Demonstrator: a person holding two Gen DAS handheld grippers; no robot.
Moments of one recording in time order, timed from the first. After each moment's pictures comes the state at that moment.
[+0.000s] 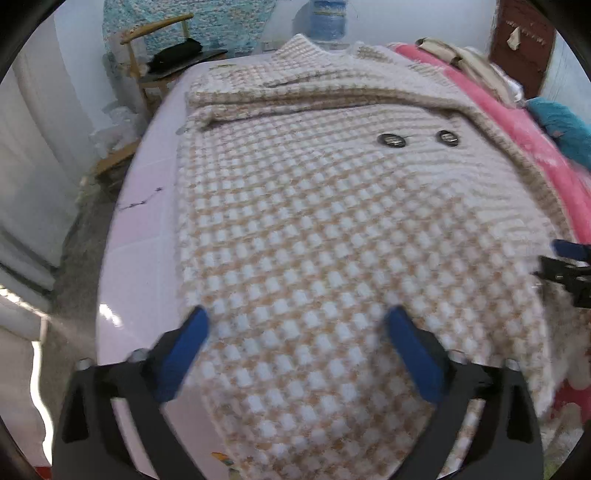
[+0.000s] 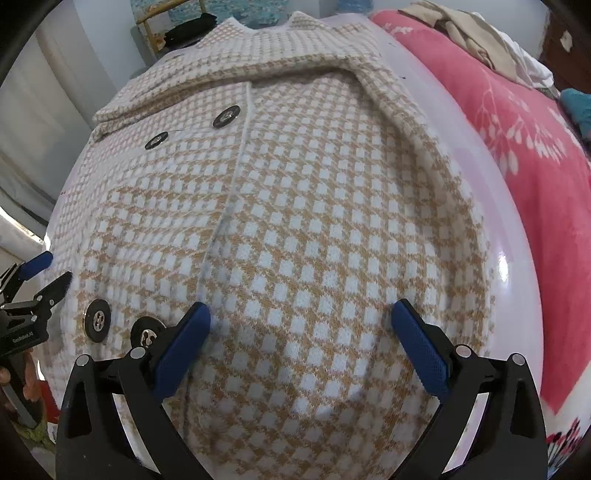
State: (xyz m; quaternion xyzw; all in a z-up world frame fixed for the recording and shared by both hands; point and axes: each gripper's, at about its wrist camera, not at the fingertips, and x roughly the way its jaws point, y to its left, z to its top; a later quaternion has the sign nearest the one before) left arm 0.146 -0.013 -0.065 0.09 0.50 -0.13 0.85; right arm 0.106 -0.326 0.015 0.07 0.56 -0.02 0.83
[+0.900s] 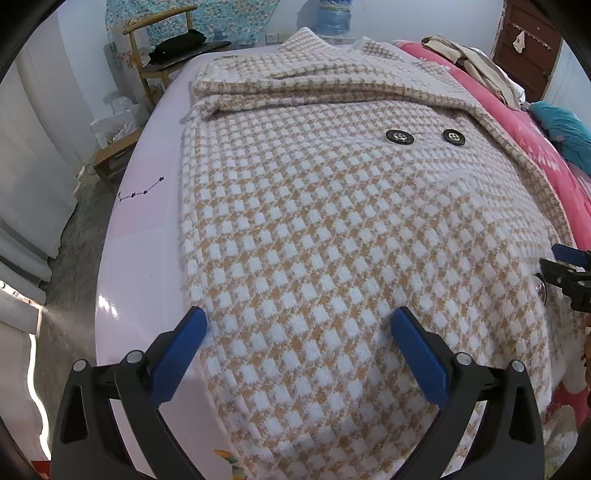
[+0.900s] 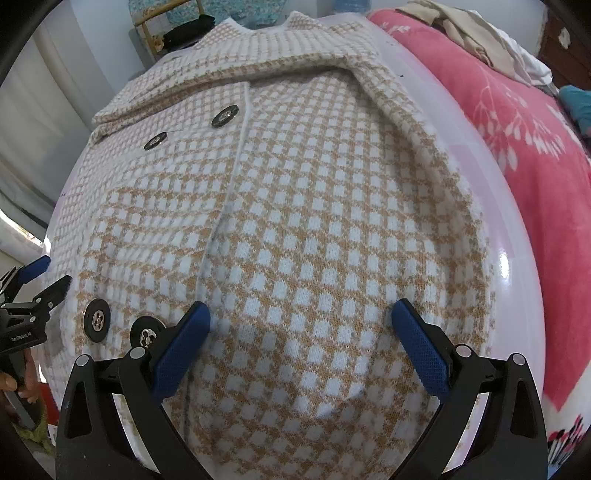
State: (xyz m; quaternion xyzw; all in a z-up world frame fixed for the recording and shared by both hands) left arm 0.150 -0.007 -0.064 0.08 0.51 -0.14 0.84; right arm 0.105 -0.321 0.015 0.07 0.56 -0.02 0.83
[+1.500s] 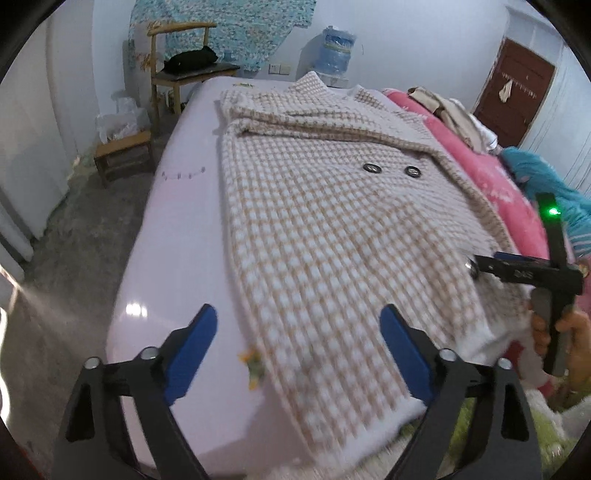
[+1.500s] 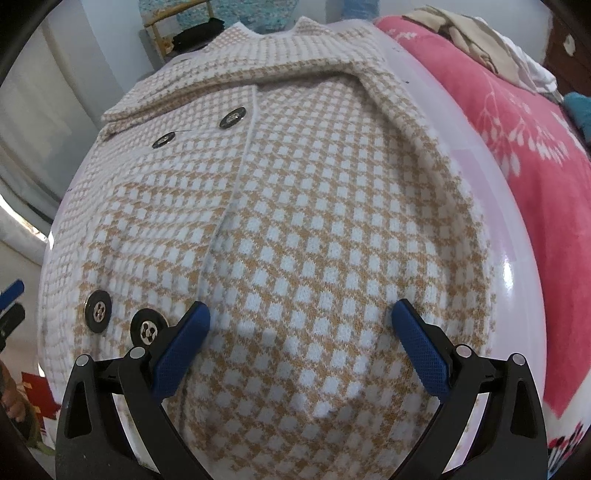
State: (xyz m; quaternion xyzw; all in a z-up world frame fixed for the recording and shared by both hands) left arm 0.075 0.051 -0.027 -0.02 0.46 -0.18 0.87; right arm 0.105 -0.317 0.017 0.07 0.55 -0.01 0.83
